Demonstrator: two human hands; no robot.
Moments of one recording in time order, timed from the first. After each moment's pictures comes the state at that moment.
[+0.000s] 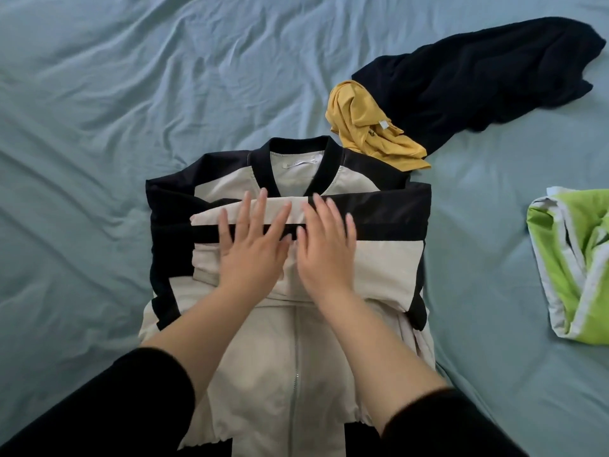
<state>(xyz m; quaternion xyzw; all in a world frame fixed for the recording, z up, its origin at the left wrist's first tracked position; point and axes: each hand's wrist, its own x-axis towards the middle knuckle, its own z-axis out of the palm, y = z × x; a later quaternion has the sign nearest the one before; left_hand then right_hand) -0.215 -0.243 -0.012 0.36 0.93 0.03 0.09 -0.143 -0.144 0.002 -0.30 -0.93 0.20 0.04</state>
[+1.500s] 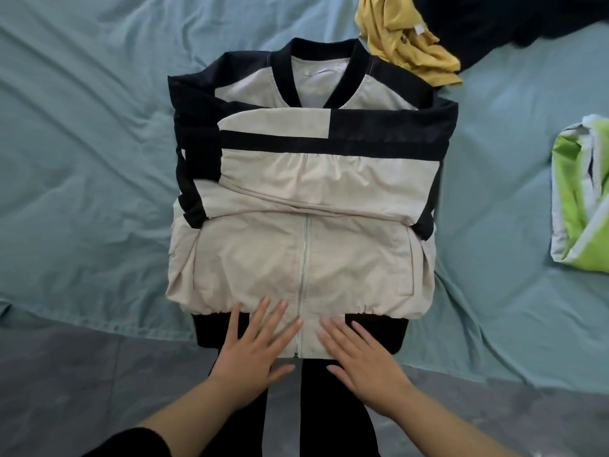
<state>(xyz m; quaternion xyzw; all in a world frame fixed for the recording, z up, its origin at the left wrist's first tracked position) 0.001 -0.448 -0.013 0.53 0.80 -0.04 0.27 0.151 -0.237 -0.003 0.06 -0.95 0.13 -0.28</state>
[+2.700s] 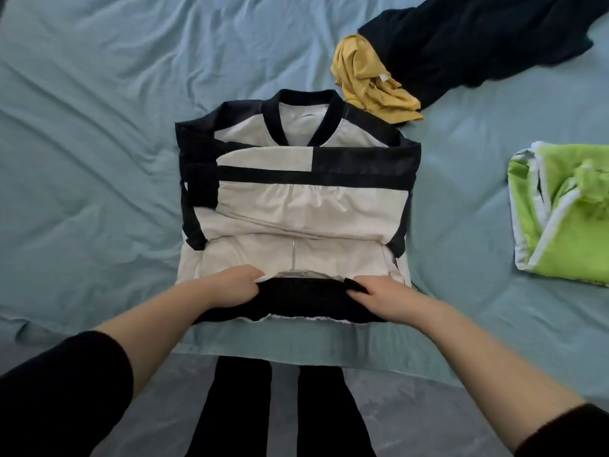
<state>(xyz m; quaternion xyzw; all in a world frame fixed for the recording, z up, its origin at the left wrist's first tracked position) -0.144 -0.350 0.056 0.28 0.75 0.07 0.60 0.035 -0.130 0.074 -0.21 -0.81 0.35 -0.43</state>
